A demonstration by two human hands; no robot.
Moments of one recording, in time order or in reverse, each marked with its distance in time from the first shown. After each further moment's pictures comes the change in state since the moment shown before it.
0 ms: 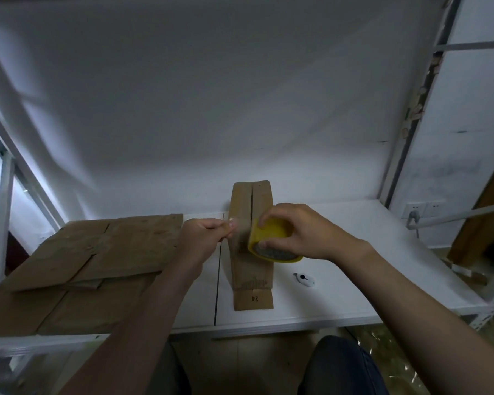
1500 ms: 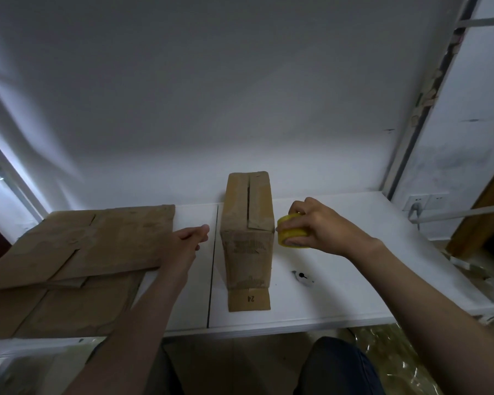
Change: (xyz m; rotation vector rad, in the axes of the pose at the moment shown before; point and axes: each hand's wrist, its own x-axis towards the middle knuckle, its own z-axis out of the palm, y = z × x) left_hand 0.050 -0.082 0.003 -0.118 0.139 -0.163; right_hand 0.008 0.096 0.016 -0.253 -0.061 -0.081
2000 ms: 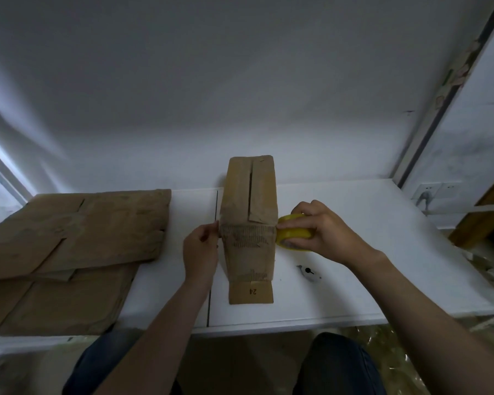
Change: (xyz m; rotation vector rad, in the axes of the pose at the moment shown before) left_hand 0.017 -0.040 0.045 0.085 0.090 0.092; right_hand 0.011 0.020 0.056 0.185 0.128 0.042
